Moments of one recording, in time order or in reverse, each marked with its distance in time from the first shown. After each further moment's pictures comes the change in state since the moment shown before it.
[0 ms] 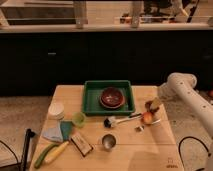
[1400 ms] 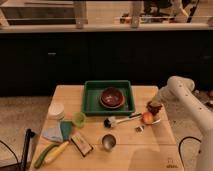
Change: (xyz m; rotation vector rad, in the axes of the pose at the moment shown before) arm 0.012 0.012 0.036 -0.078 -0.022 0.016
